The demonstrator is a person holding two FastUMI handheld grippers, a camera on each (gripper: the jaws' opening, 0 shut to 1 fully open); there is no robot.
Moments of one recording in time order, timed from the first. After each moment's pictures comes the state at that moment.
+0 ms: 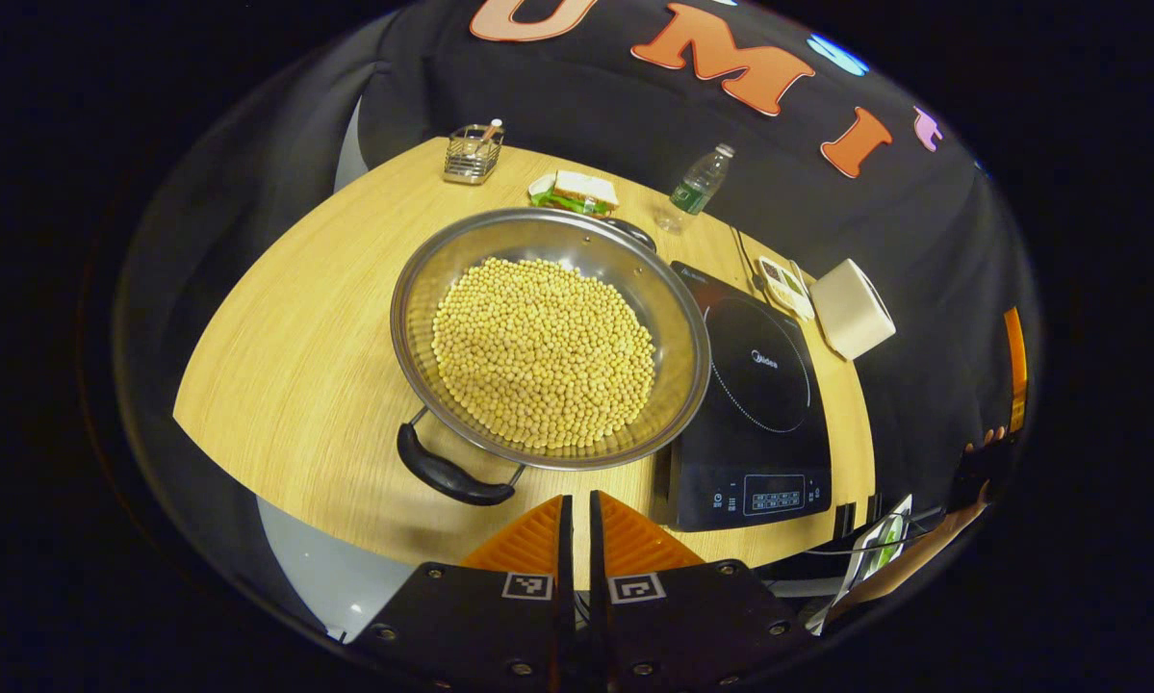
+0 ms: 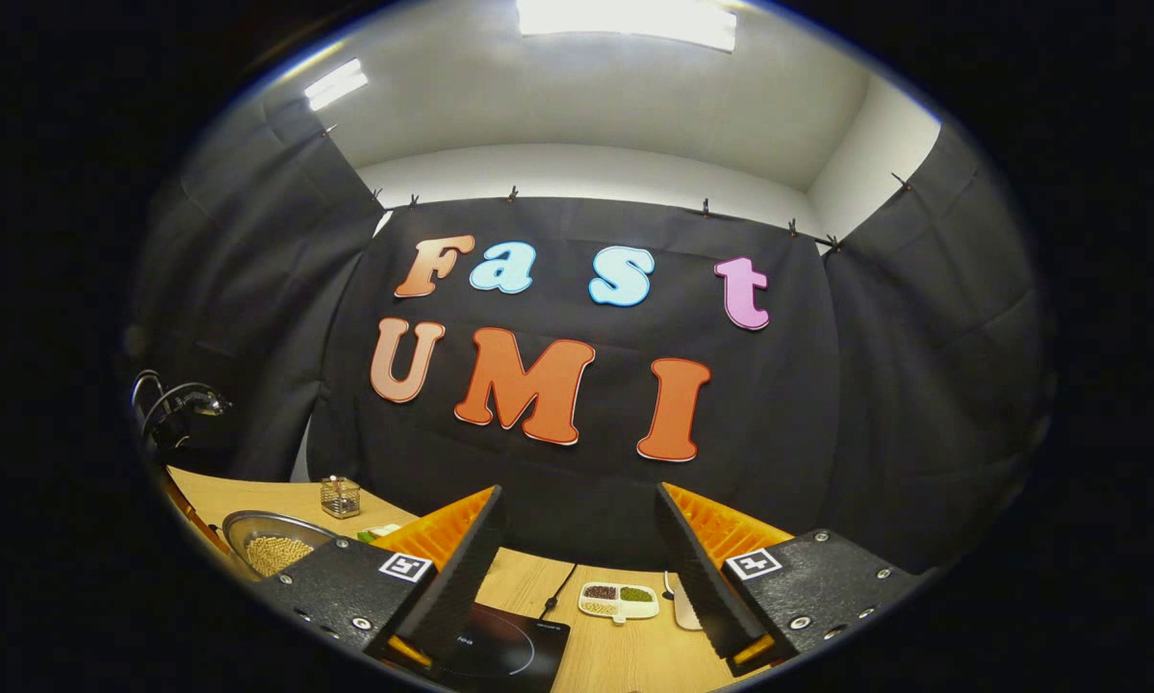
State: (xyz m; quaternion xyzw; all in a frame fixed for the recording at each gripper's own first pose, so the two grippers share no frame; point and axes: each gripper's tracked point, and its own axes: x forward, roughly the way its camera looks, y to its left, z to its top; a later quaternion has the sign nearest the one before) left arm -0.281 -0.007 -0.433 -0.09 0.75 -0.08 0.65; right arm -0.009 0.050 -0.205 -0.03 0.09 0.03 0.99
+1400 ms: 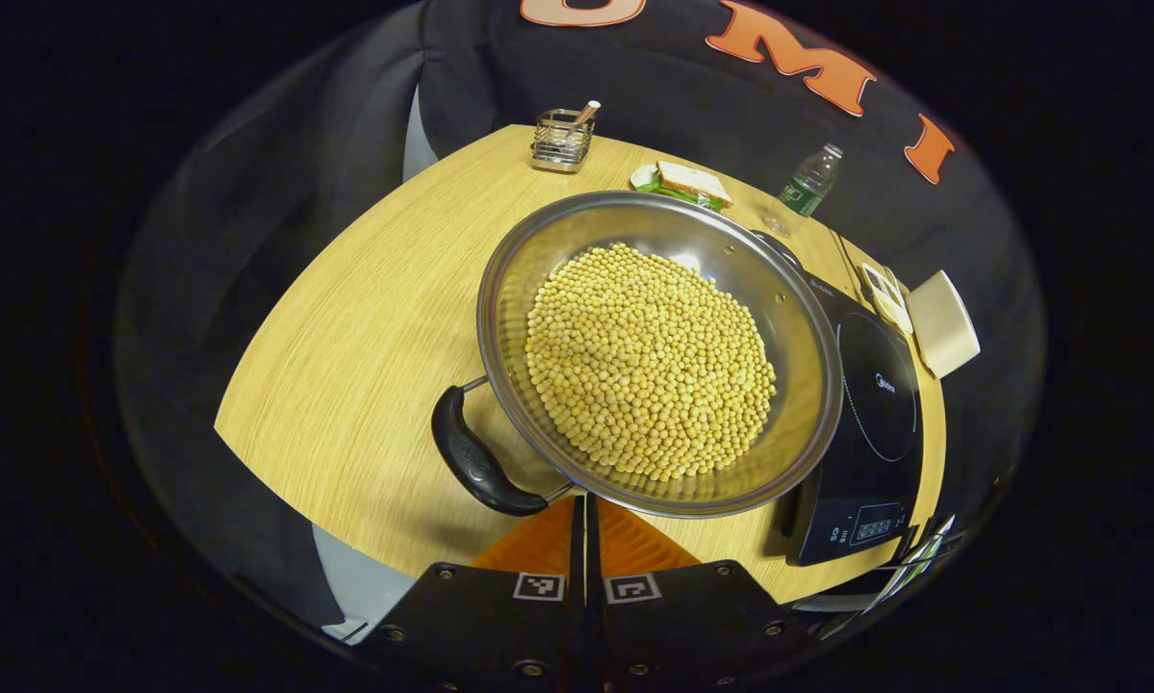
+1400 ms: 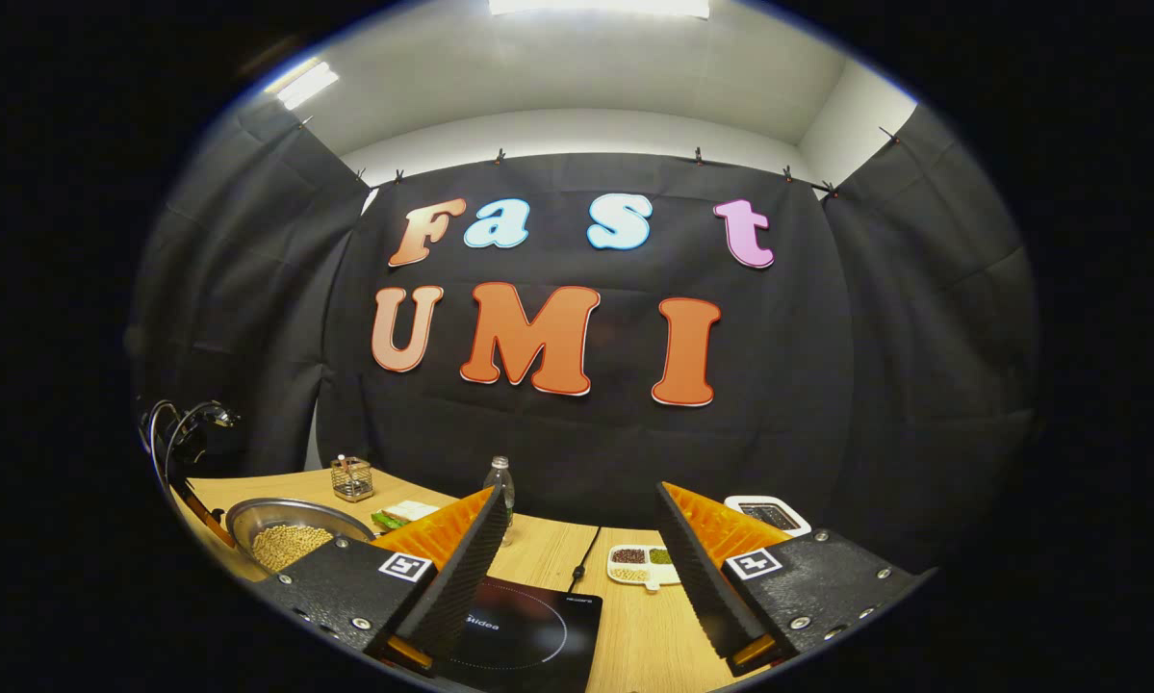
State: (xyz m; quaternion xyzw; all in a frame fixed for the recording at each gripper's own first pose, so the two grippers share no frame) left arm -0.260 0.070 -0.488 -0.01 0.76 0.02 0.66; right arm -0.010 0.071 -0.273 0.01 0.16 0.04 0.99
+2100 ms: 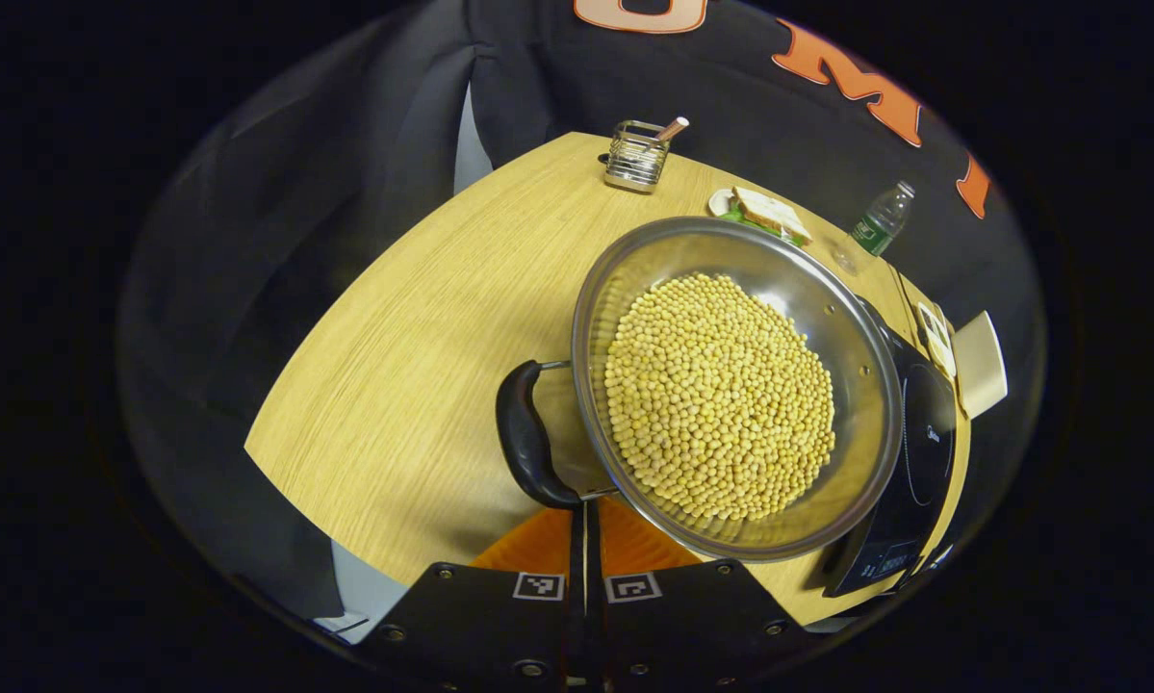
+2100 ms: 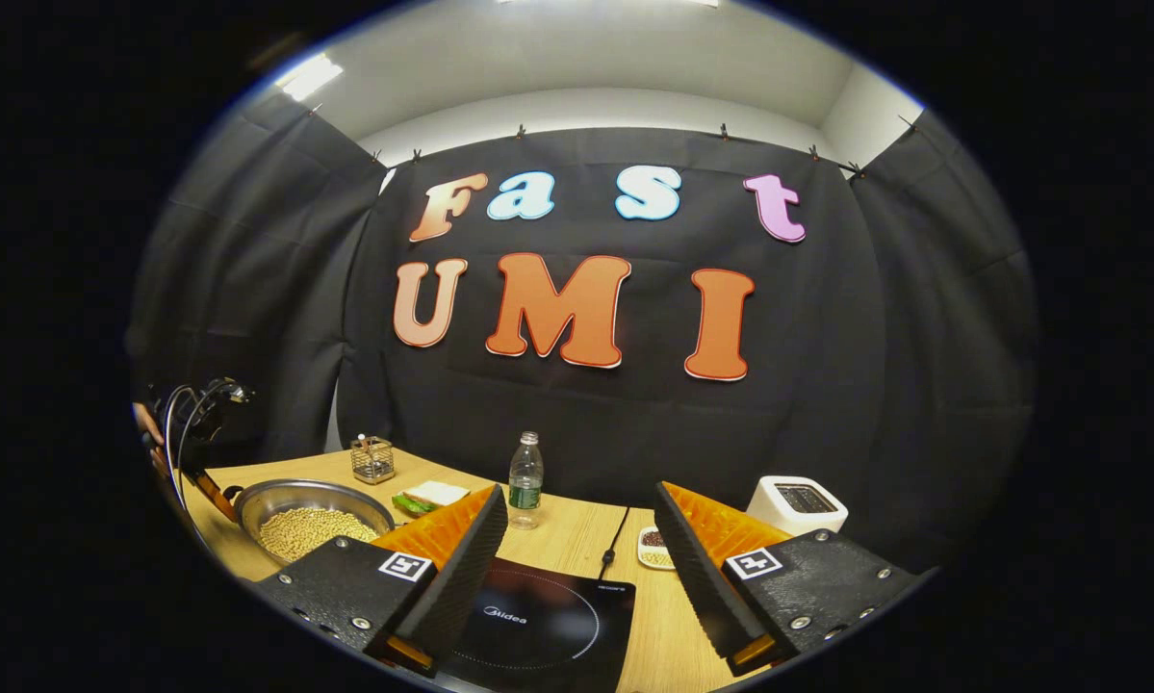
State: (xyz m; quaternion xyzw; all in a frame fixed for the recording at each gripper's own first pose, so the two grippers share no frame) left arm -0.224 0.126 -0.507 0.01 0.74 0.08 0.66; right arm -0.003 0.109 -0.307 0.01 0.20 0.07 0.98
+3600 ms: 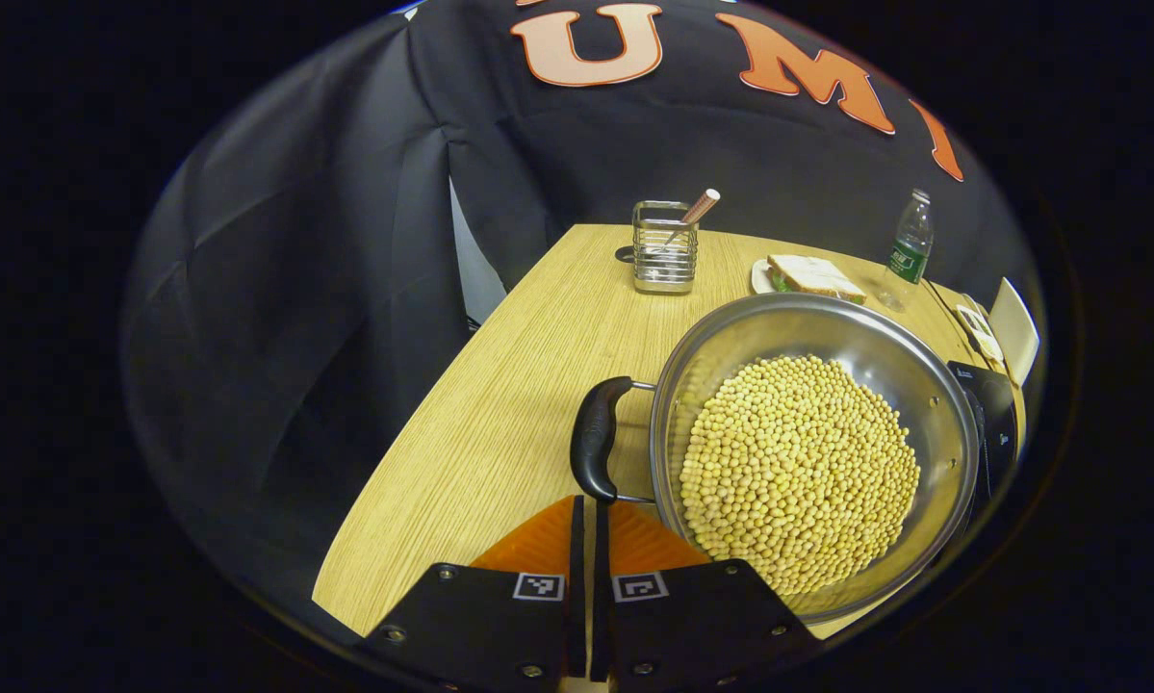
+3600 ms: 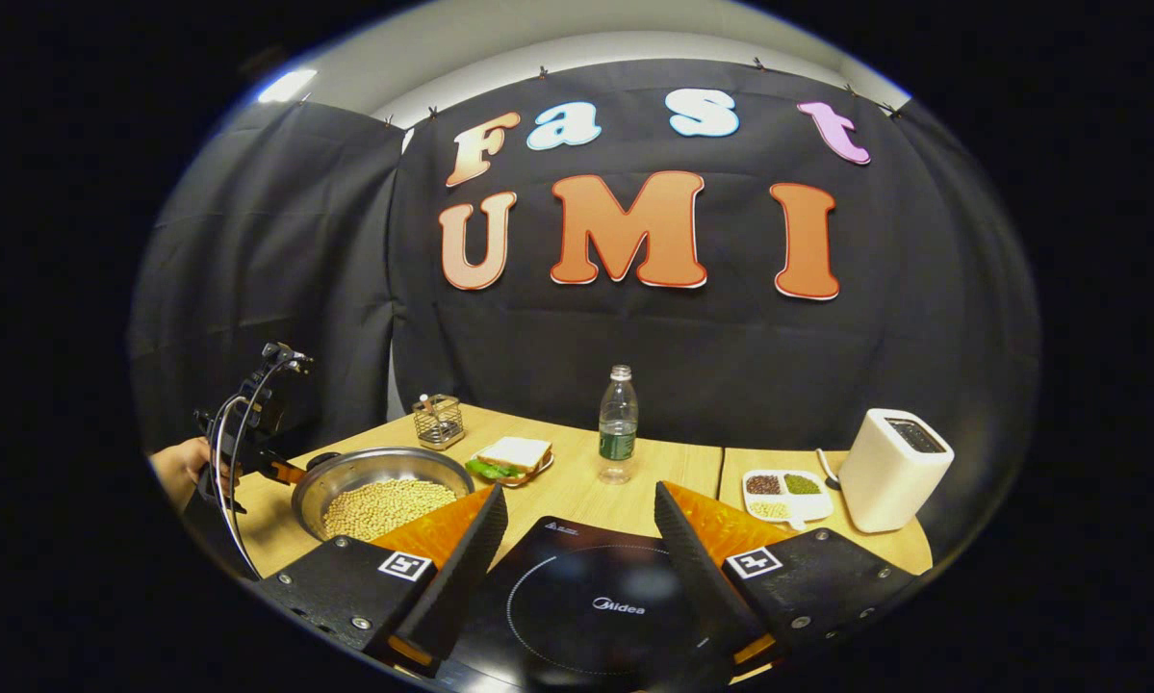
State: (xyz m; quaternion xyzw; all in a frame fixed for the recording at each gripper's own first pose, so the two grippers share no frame) left arm -0.122 0.177 -0.560 0.12 0.64 0.04 0.76; right arm 0.000 0.221 -0.371 0.06 0.32 0.16 0.93
